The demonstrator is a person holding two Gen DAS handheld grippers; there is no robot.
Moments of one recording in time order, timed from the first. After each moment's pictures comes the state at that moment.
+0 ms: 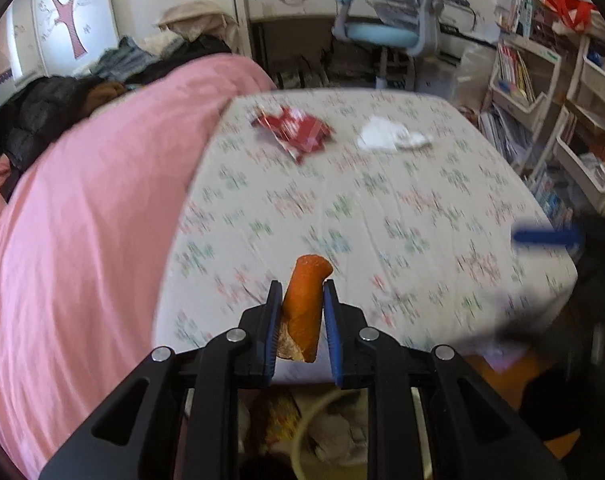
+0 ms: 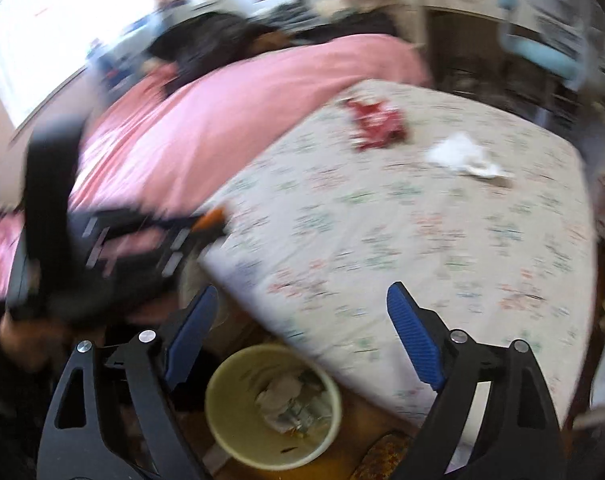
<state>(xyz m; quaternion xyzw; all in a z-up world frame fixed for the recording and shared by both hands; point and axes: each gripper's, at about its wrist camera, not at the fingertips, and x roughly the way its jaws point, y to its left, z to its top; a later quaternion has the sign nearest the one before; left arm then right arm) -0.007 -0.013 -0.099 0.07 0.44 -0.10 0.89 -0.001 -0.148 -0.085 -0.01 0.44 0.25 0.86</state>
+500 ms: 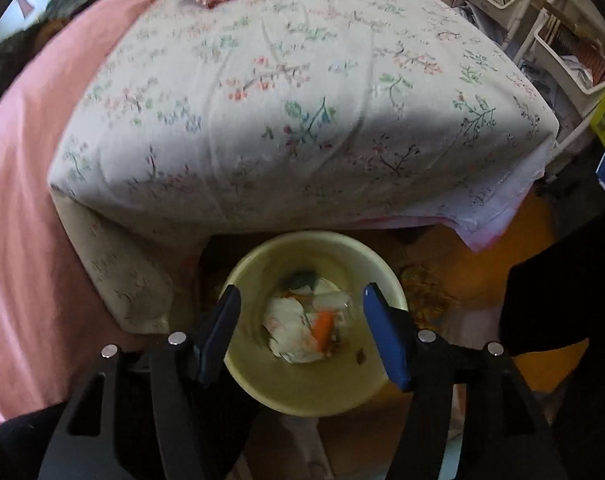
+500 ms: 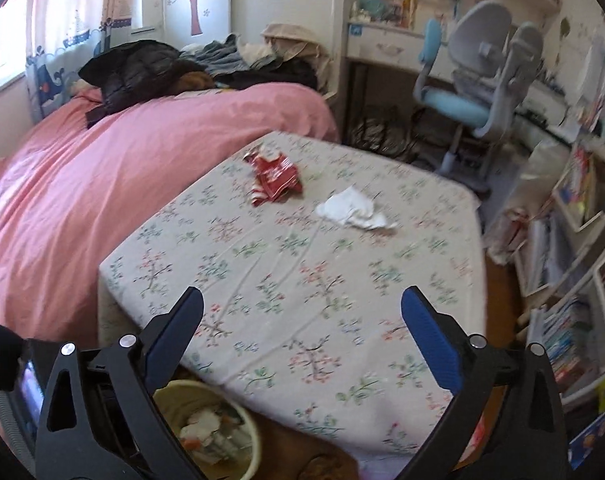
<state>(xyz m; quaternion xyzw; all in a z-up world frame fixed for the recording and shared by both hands) -0.085 -0.062 -0.177 0.10 0.57 -0.13 0.80 -0.016 -0.160 -0.049 -0.08 0.35 0.11 0.92</state>
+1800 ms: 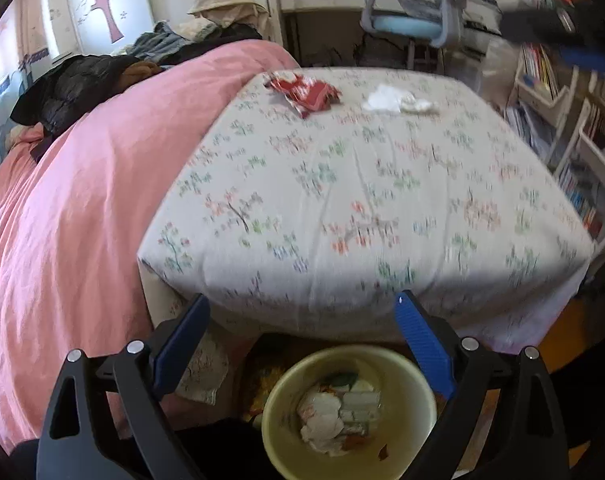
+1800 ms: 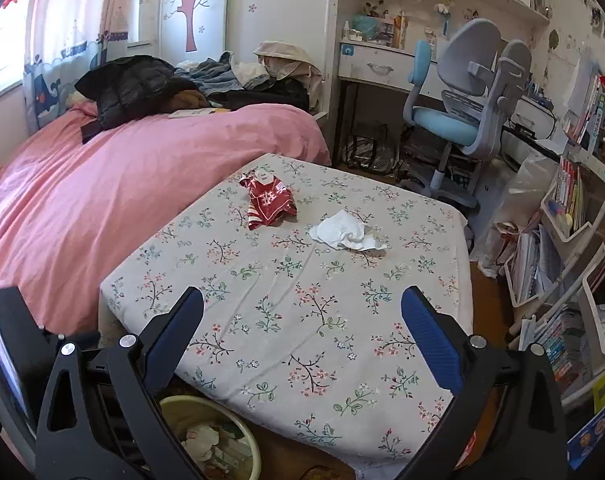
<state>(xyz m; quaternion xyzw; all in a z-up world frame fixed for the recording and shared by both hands) -0.058 -0.036 -0.124 0.05 0.42 -0.02 0.90 -0.022 -0.158 -0.028 -0.08 0.33 0.10 0.94</state>
